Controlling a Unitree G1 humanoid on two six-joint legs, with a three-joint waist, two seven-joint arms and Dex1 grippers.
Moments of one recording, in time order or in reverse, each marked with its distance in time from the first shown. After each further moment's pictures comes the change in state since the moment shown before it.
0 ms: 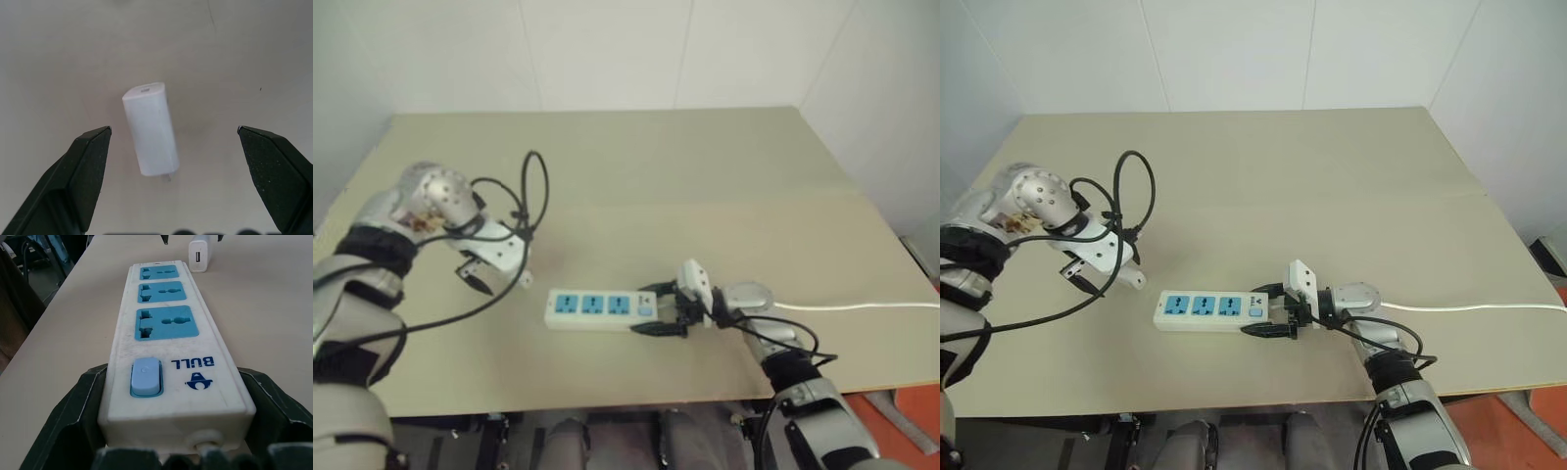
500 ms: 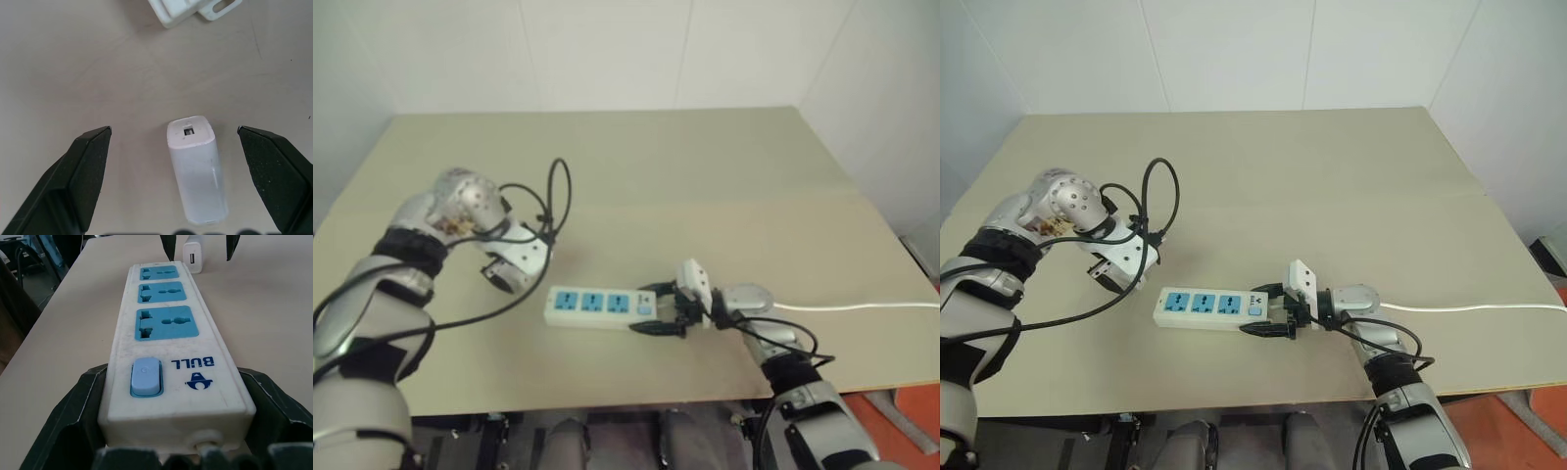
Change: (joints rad) left arm 0.016 -0.100 0.061 0.009 0.120 0.015 0.043; right arm 0.018 0.003 -0.002 -0.028 0.009 0.024 -0.031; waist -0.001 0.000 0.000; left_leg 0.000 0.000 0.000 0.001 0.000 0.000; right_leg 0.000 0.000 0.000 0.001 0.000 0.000
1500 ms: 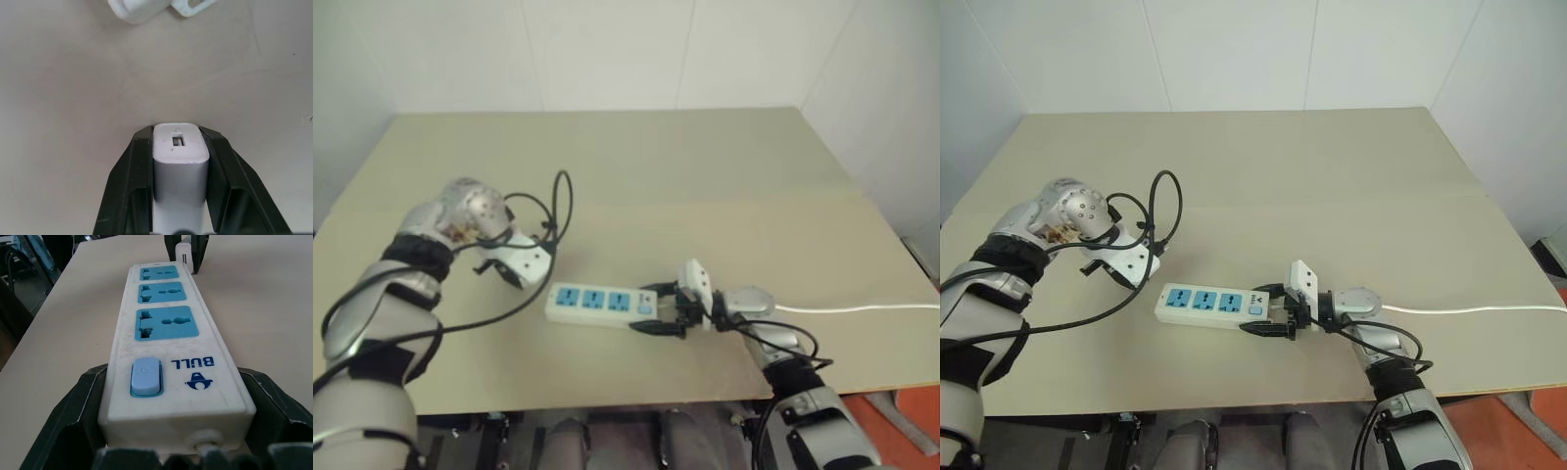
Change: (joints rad) left arm 0.015 -0.041 0.047 0.037 0.056 -0.012 -0.006; right arm 0.028 -0.005 -0.009 -0.046 0.004 0.031 -0.036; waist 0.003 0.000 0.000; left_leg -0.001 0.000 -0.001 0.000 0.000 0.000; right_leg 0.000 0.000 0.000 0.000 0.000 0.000
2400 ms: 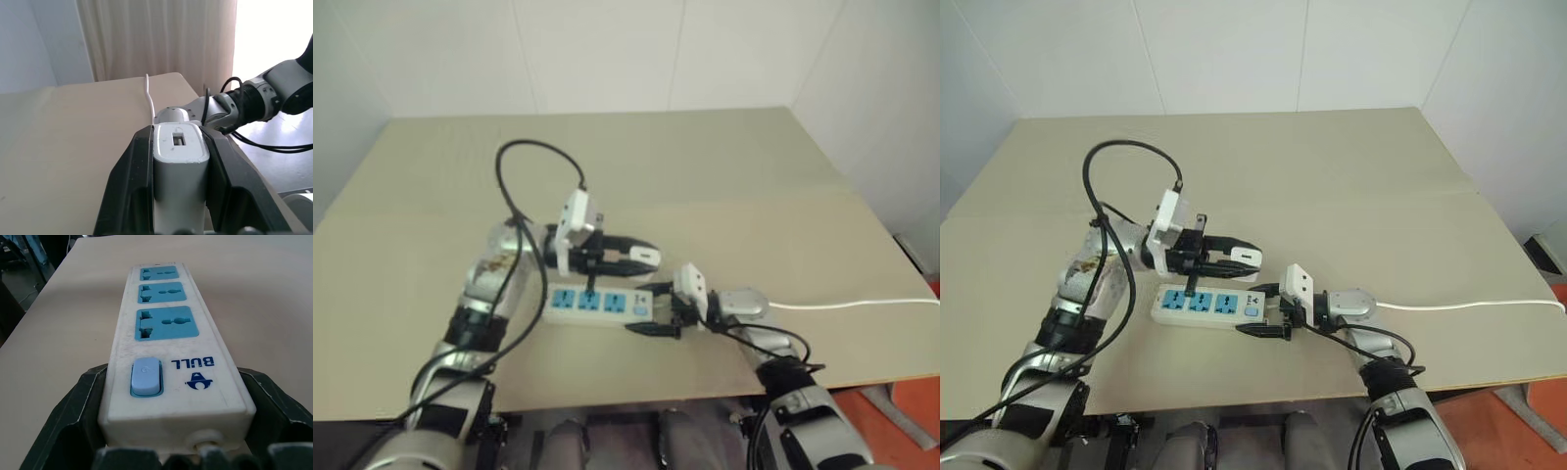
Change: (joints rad) left arm 0.462 -0.327 0.476 -0.794 -0.851 0.888 0.204; right arm -0.015 0.038 0.015 0.084 -0.043 -0.152 0.002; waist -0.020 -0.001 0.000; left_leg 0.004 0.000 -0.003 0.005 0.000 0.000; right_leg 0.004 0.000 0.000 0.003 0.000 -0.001
